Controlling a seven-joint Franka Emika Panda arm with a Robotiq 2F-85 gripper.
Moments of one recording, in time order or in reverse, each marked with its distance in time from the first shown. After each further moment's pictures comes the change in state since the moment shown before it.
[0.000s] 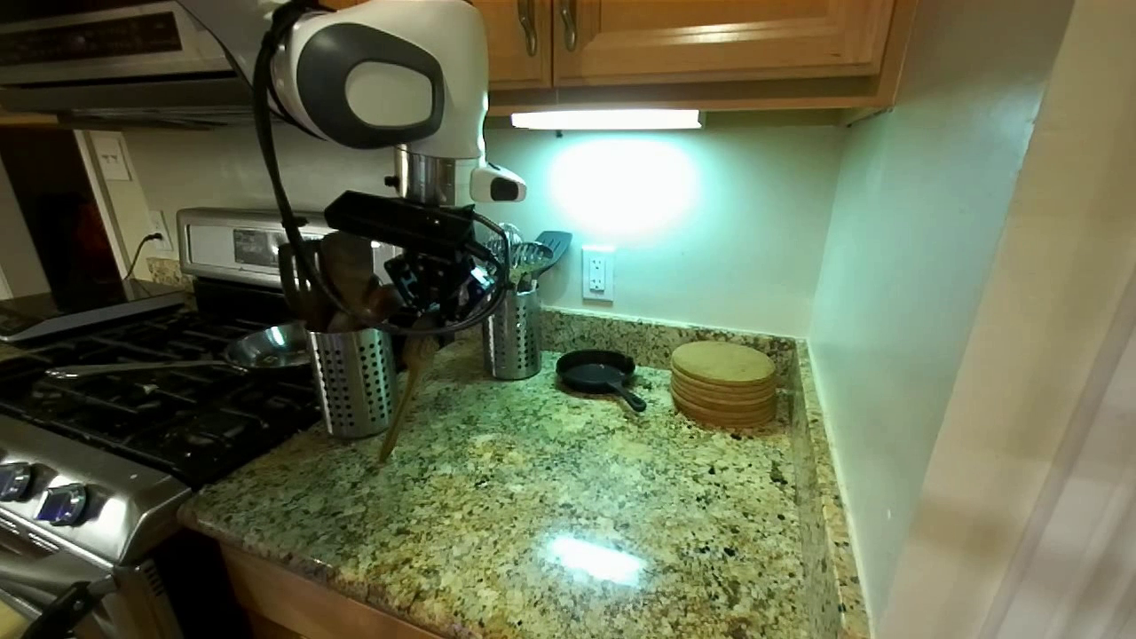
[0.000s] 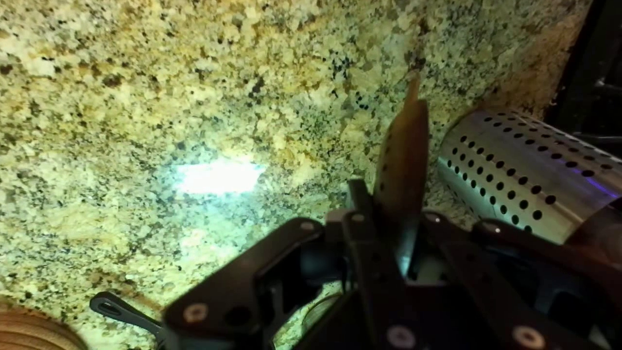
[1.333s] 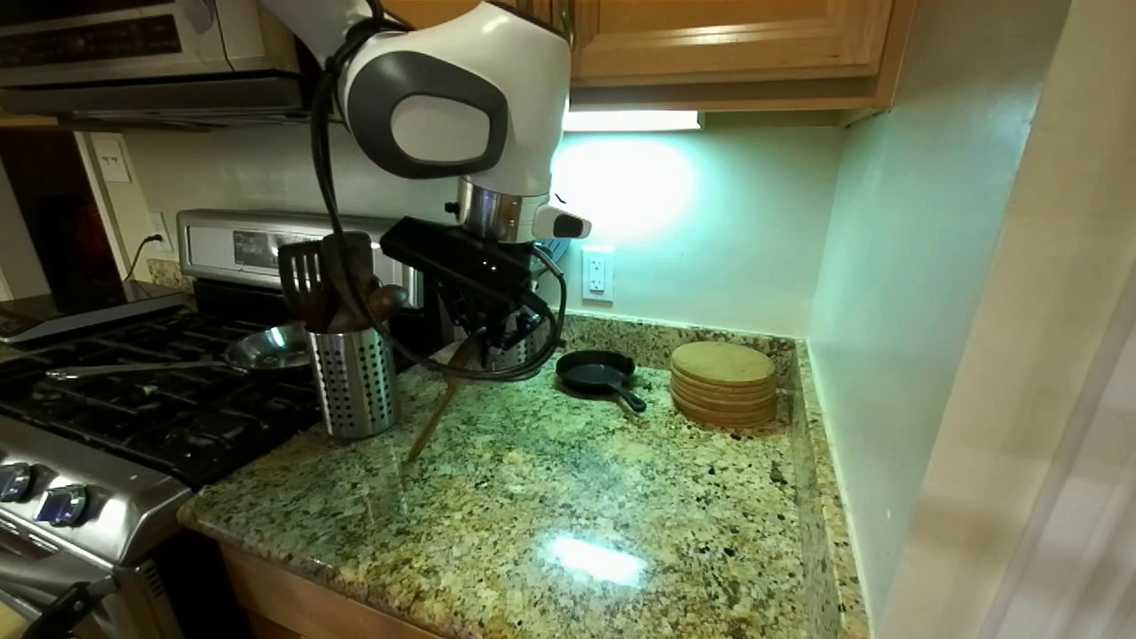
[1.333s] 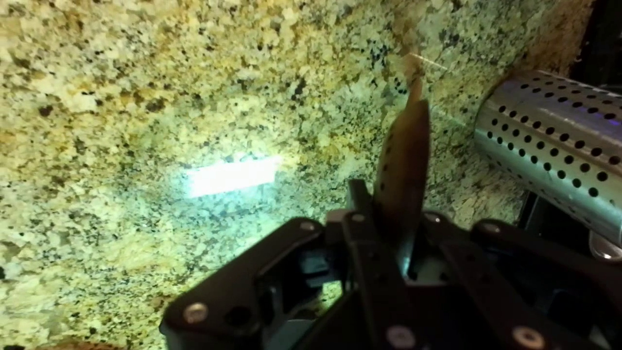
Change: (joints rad) arm -0.080 0.084 -0.095 0.035 0.186 -0.006 -0.182
